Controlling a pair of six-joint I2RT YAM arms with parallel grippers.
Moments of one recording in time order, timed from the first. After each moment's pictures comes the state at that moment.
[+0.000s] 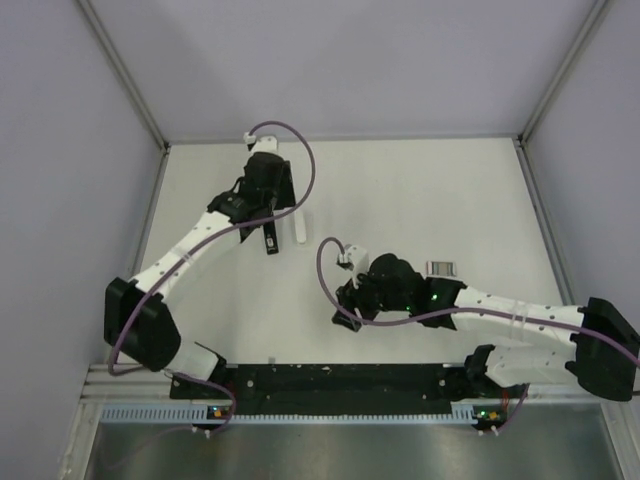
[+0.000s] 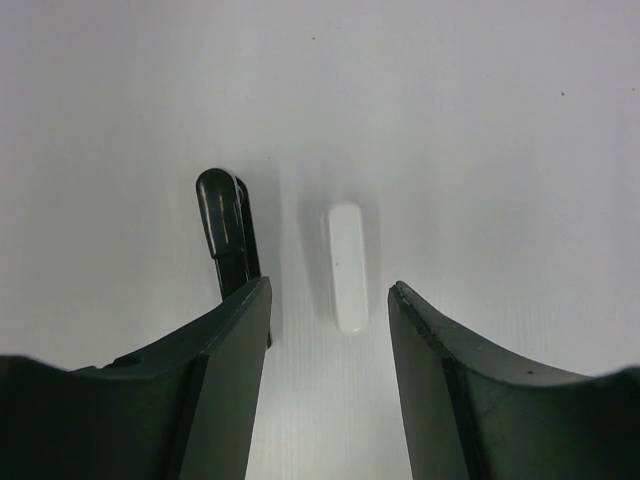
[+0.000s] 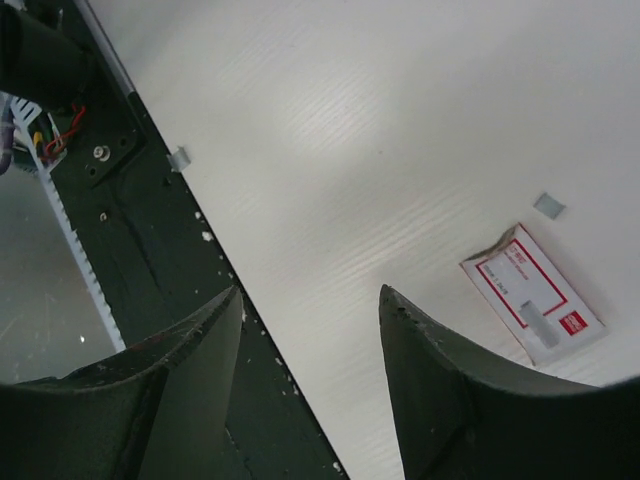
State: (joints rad) left arm -0.49 1.51 1.29 -0.38 -0.35 -0.38; right arm 1.05 1.14 0.68 -0.13 -0.15 0.32
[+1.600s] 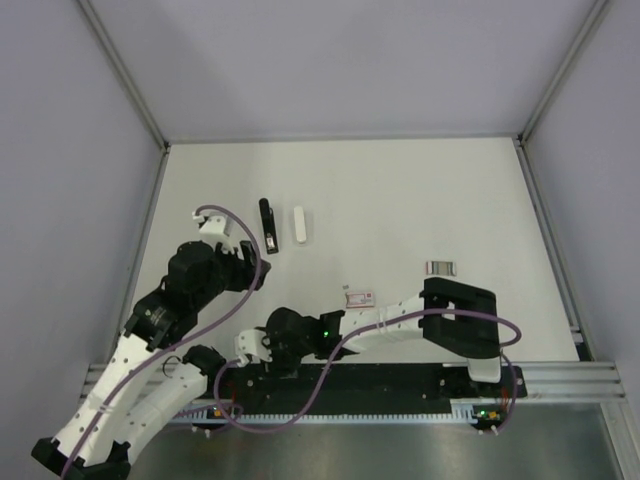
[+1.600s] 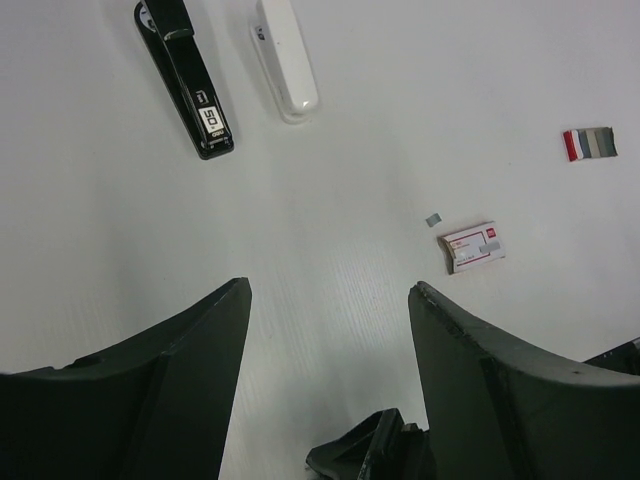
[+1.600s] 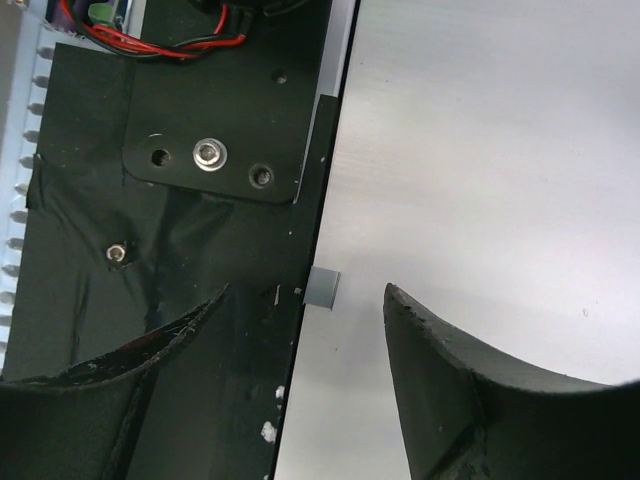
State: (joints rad) left arm -0.49 0.61 0.81 -0.67 -0.04 -0.39; right arm 1.44 1.90 1.13 0.04 -0.18 -0.29
